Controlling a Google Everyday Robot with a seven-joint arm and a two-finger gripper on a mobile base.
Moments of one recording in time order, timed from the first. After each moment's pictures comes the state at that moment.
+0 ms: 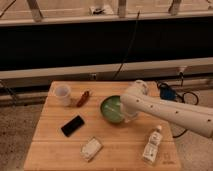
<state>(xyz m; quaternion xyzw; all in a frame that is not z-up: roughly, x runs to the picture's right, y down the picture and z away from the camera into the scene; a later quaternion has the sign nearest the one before) 0.117 0.167 0.801 -0.27 -0.09 -0.26 0.92</state>
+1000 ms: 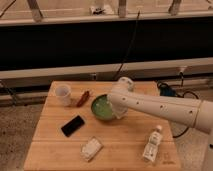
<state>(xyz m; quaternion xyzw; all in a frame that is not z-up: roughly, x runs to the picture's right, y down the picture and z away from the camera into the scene) 0.083 0.150 0.811 -0.26 -0.08 -0.30 0.91</state>
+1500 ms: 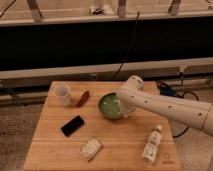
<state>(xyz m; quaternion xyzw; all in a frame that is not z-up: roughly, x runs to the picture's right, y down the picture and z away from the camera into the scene) 0.117 0.142 0.816 -0.26 -0.08 -0.30 0.92</state>
